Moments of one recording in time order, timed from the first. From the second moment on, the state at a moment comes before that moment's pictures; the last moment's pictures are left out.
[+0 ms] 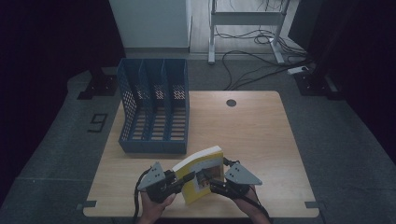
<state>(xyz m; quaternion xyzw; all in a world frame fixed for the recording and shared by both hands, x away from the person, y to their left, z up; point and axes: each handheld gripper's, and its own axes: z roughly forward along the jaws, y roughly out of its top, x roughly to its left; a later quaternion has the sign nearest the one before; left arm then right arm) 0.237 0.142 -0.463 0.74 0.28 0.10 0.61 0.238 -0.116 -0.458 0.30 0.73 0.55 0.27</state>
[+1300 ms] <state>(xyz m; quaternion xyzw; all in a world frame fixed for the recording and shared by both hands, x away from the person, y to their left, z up) 0.236 0.141 -0.457 0.73 0.30 0.09 0.61 0.243 -0.119 -0.462 0.30 0.74 0.55 0.24</state>
